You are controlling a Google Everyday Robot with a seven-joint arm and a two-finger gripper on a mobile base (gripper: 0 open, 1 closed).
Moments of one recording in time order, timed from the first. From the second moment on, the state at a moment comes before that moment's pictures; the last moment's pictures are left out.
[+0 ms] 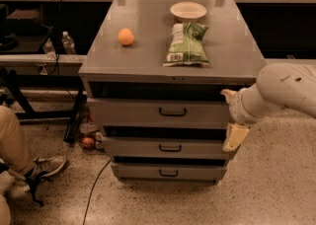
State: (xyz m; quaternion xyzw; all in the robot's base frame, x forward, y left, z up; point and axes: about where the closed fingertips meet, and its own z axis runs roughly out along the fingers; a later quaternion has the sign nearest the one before) arm 0.548 -0.216 0.709 -0.67 0.71 -0.05 0.22
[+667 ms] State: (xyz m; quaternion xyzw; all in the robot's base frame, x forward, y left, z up) arm 0.586 -0.210 0.670 -0.68 0.69 -0.01 0.24
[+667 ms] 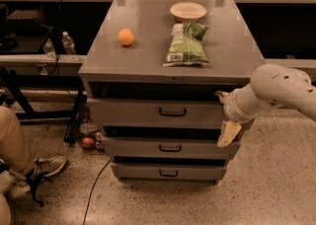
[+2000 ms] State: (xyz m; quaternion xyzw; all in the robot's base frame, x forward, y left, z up) arm 0.582 -0.218 0.650 -0.68 0.69 0.03 0.24
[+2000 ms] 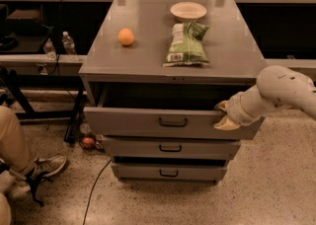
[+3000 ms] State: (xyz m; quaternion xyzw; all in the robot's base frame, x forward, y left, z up) arm 0.549 -0.222 0.662 -0.67 0.71 0.04 0.23
